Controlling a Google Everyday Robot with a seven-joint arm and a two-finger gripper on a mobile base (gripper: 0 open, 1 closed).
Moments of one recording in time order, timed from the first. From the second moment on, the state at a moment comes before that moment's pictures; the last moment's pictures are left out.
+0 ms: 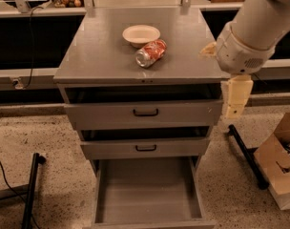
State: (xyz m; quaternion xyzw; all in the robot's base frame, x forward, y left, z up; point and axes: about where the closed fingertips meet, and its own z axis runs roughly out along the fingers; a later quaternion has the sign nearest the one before) arm 0.498 -0.165 0.923 -0.74 0.65 -0.04 0.15
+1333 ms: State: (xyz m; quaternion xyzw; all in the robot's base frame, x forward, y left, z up) arm 0.621 -0.144 0.950 -0.87 0.46 -0.14 0.09
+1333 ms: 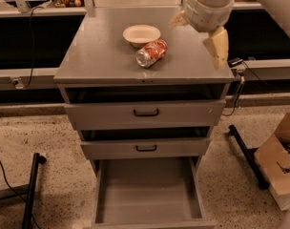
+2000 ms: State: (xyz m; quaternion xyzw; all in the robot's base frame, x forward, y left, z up) arm 0.633 -0.135 0.960 -0.90 0.40 -0.14 0.12
